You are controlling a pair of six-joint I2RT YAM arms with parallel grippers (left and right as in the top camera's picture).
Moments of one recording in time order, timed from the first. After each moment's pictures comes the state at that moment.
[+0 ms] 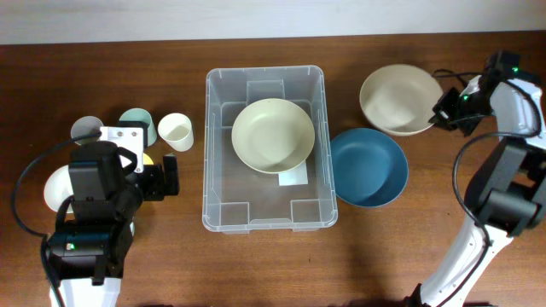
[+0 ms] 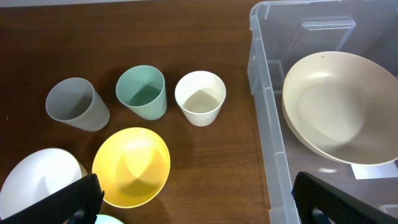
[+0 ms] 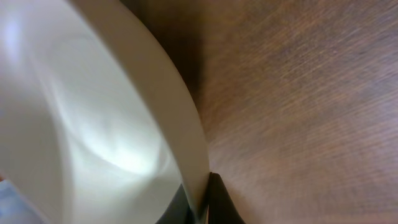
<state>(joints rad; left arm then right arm) 0.01 0.95 1.03 -0.77 0.00 0.04 -0.40 2.25 1.89 -1.06 -0.37 0.35</state>
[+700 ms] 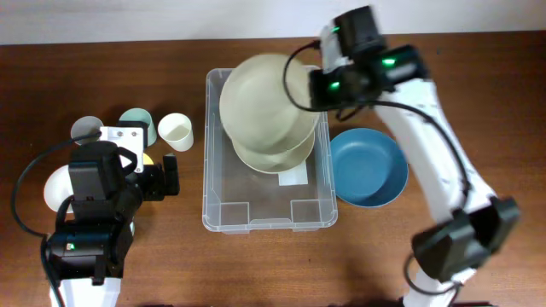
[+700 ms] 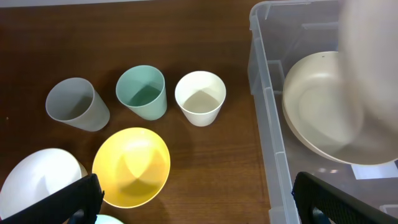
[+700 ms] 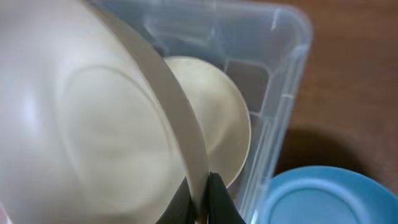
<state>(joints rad) 0.01 0.95 1.03 -0.77 0.00 0.04 0.34 1.93 1.96 -1.10 -0.19 0.18</state>
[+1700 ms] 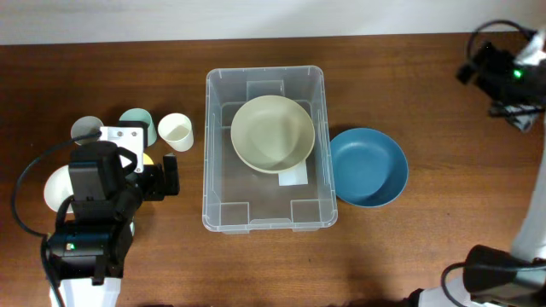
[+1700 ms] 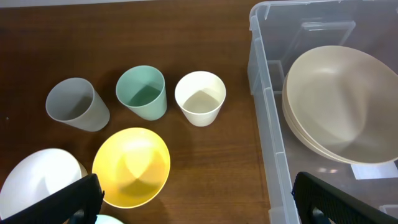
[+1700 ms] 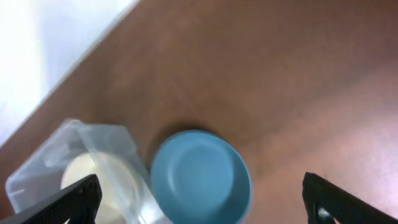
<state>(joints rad) 0.01 0.95 1.03 -0.77 0.00 0.04 -0.32 1.72 2.10 -1.45 -0.20 0.41</state>
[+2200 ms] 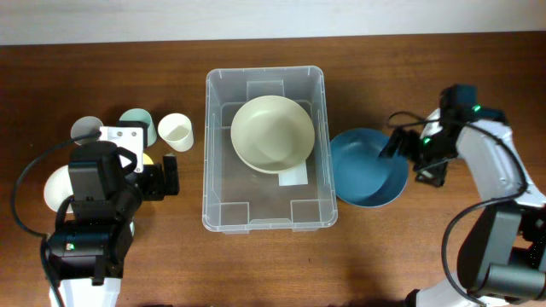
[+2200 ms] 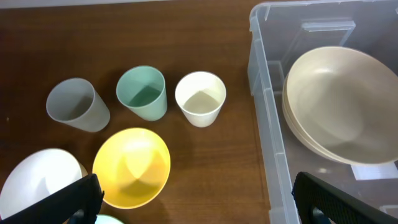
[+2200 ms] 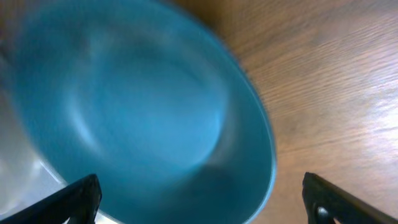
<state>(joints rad) 0.01 0.95 1.03 -0.76 0.00 0.04 -0.20 1.76 1.26 -1.02 -0.30 0.33</state>
